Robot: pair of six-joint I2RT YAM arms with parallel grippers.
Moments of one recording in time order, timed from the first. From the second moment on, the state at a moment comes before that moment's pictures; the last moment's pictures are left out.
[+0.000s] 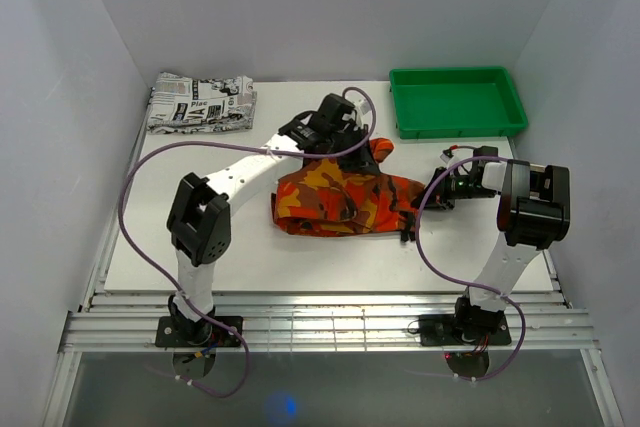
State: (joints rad) left arm -0.73 1.93 1.72 -0.49 0.41 -0.66; right arm -0.16 1.90 0.97 -0.39 -0.94 0.01
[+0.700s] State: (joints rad) left arm -0.87 2.17 1.86 -0.45 0.25 -0.84; right arm -0.12 1.86 0.93 -0.33 -0.96 0.08
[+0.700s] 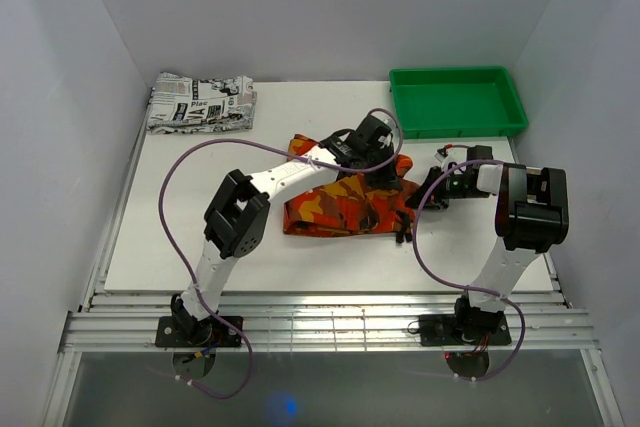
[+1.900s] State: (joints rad) left arm -0.44 1.58 1.26 -0.04 0.80 -0.62; right arm -0.32 1.79 1.44 -0.87 -0.96 -0.33
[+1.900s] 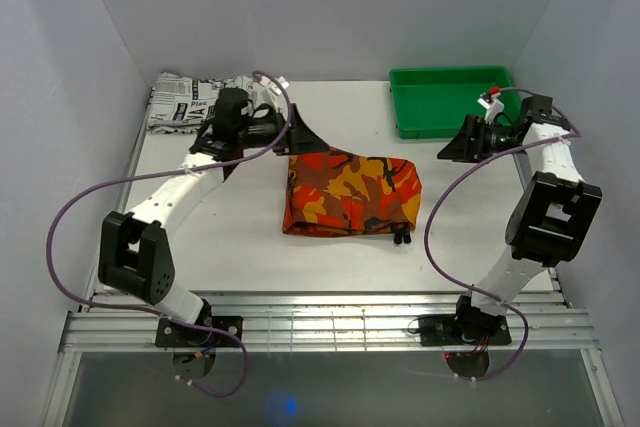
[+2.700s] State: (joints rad) left arm -0.19 1.97 0.79 0.29 1.23 -0.76; right arm 0.02 2.05 1.16 -0.95 -1.21 -0.43
